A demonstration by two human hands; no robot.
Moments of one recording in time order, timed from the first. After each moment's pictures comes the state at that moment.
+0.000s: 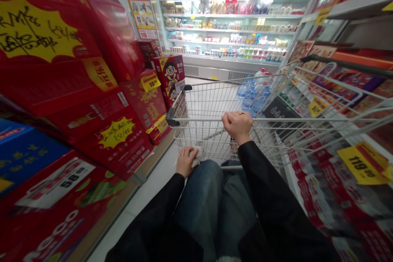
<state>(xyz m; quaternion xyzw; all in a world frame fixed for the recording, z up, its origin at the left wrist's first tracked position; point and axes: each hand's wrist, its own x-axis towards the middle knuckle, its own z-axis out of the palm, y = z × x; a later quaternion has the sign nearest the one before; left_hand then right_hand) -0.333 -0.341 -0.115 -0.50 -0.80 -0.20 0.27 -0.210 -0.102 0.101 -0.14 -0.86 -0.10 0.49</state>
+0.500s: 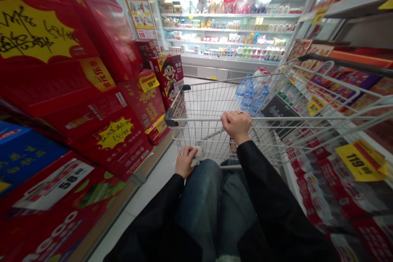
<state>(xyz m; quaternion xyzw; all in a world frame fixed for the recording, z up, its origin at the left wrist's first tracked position) -0.325 -0.342 -0.102 -0.49 -0.81 -0.20 0.24 -0.208 -0.102 0.101 -0.14 -0.85 -0.10 0.50</state>
